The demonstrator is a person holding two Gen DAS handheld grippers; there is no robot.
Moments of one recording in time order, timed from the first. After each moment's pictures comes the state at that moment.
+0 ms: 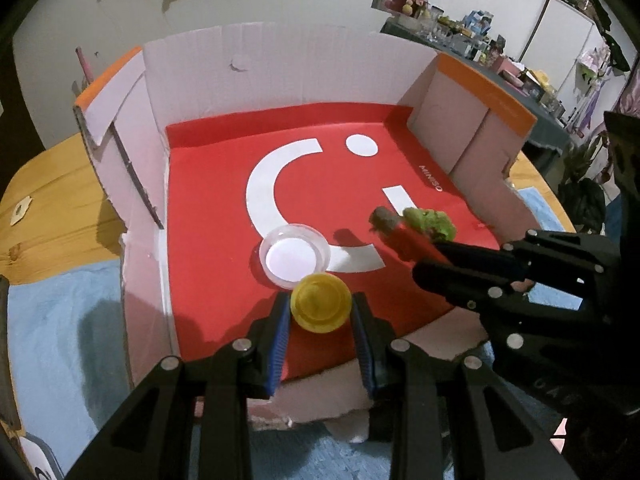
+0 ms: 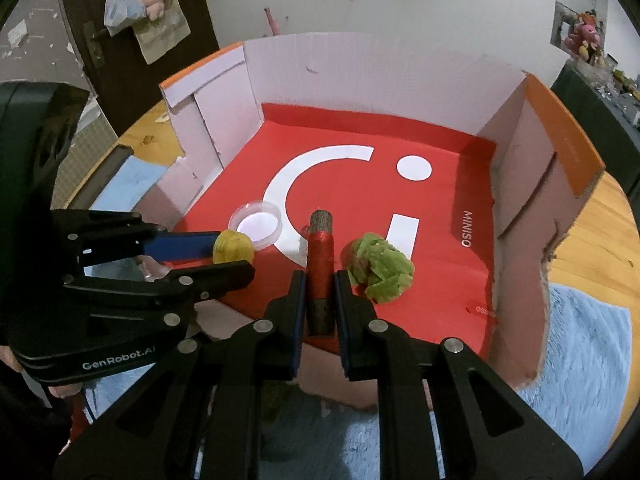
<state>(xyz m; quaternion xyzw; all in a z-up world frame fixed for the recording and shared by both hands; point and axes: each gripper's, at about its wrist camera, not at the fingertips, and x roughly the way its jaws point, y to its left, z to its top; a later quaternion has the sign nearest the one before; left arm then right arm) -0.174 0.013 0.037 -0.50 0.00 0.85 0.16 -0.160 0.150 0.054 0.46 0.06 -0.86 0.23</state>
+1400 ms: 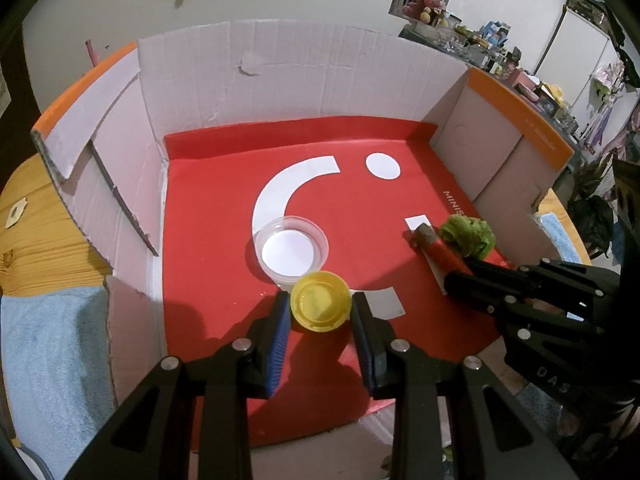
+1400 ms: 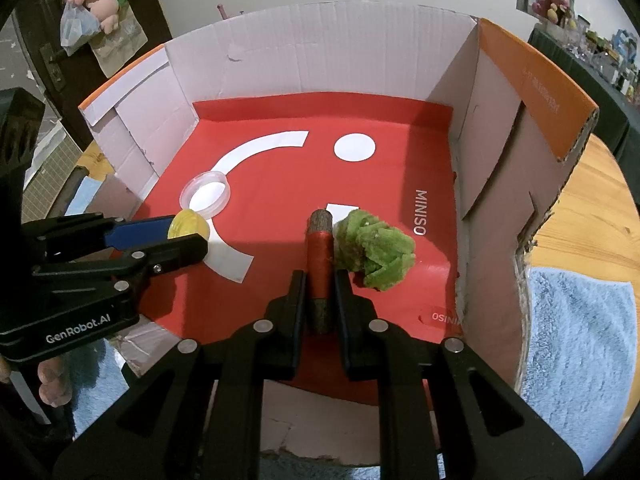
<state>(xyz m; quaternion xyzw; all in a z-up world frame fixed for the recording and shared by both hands) -0.201 0.013 0.033 -0.49 -0.02 0.86 0.14 -0.185 0.183 0.035 0.48 0.03 -0.86 0.18</state>
